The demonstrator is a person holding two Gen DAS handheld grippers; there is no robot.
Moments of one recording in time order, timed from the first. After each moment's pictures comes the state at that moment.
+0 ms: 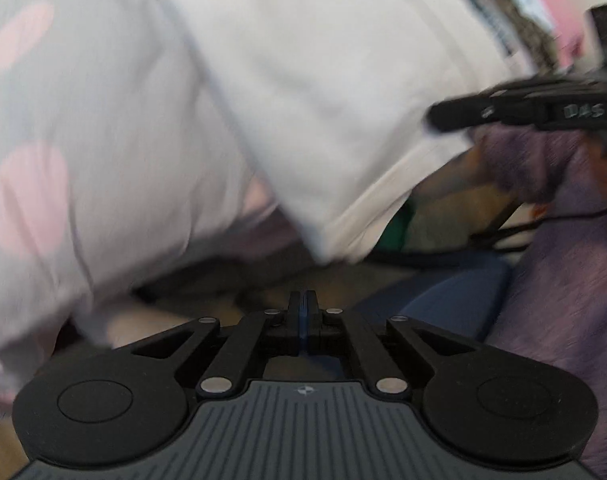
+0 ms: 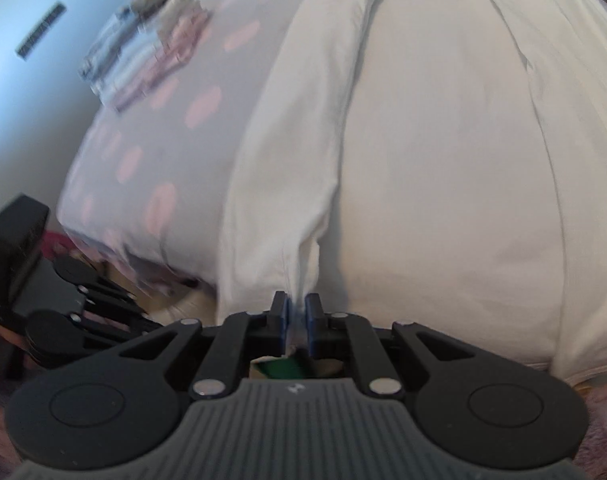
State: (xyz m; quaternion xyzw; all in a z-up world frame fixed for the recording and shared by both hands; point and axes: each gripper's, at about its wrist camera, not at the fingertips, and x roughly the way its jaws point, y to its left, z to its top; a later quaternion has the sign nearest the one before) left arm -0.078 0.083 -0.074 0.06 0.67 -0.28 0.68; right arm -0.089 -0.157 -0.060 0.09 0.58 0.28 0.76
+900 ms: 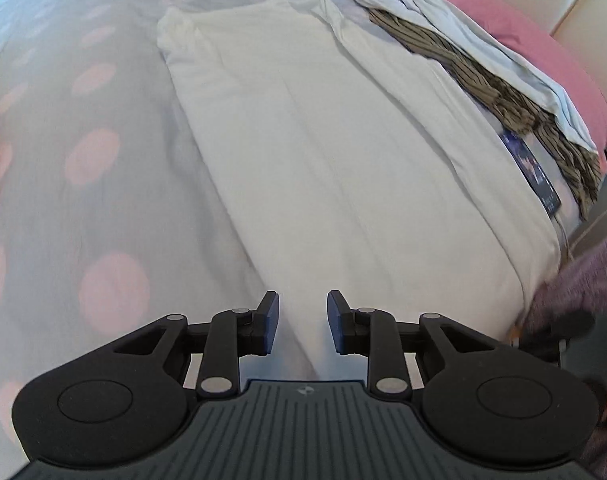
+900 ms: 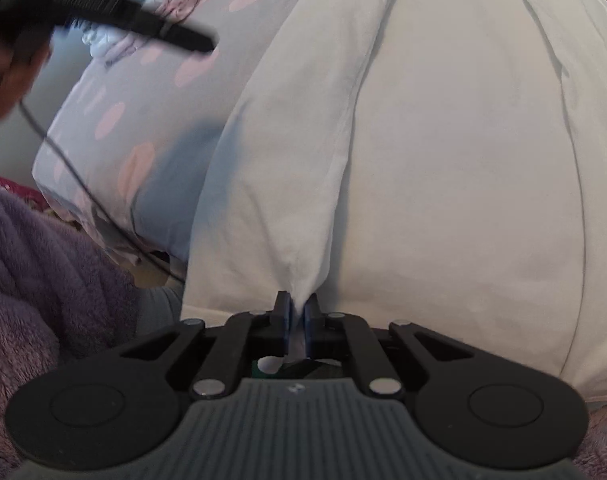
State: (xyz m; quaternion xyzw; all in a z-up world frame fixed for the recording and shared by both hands) left arm 0.079 0.067 0.019 0.07 0.55 -0.24 0.80; right arm -0.081 -0.130 -0.077 0.02 0.58 0.28 0.76
